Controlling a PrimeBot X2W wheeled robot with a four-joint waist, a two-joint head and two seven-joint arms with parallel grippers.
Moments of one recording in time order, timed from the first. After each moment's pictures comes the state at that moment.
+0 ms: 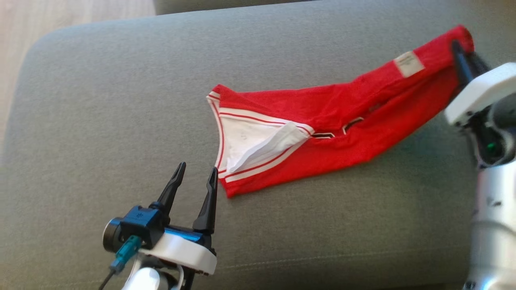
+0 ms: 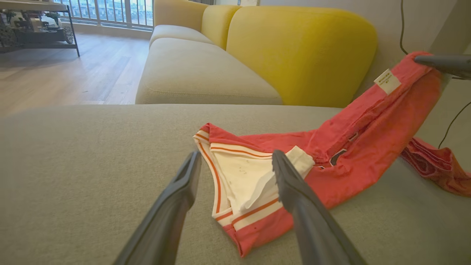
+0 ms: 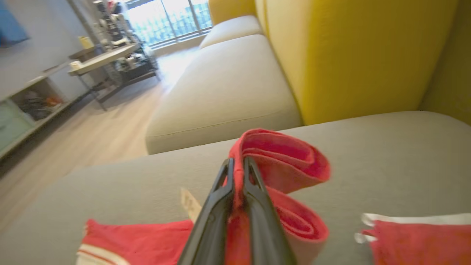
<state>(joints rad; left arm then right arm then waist) -0.05 0.20 -0.52 0.01 -0.36 0.16 -0.25 -0.59 -0.06 -0.28 0.28 0.26 0.13 0.38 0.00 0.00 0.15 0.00</state>
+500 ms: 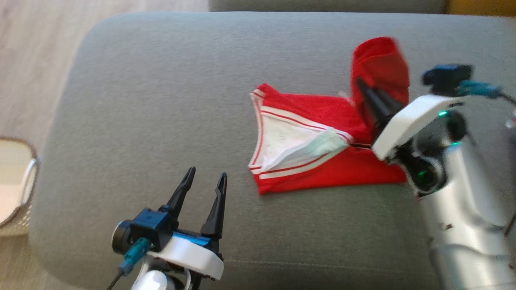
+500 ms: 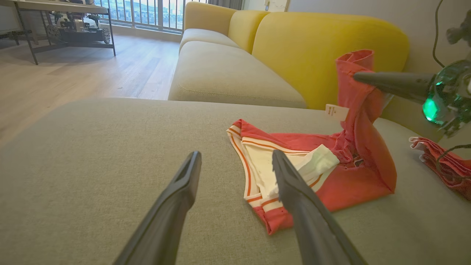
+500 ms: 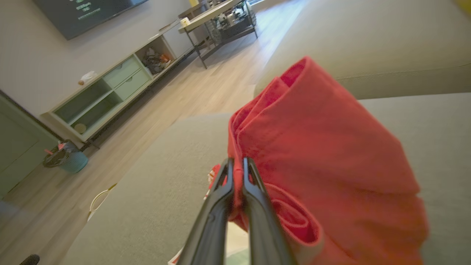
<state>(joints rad) -0.04 0.19 -0.54 0.02 -0.36 0.14 -0.25 -0.52 -0.06 0.03 0.32 0.50 0.13 0.31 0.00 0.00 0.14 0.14</state>
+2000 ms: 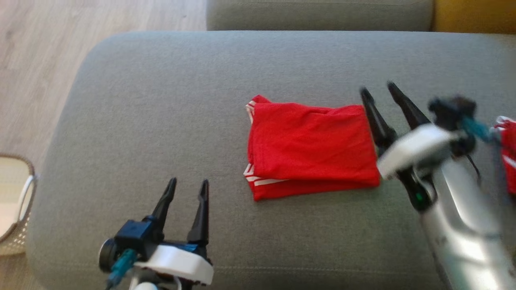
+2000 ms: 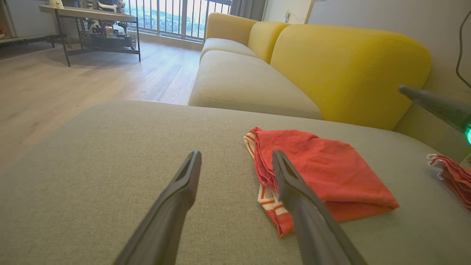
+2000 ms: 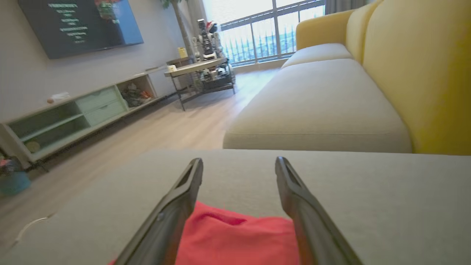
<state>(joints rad) 0.02 0.18 -0.49 0.01 -0.37 0.20 -0.25 -0.55 -0.12 0.15 0.61 0.40 0.13 -0.16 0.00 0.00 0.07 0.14</state>
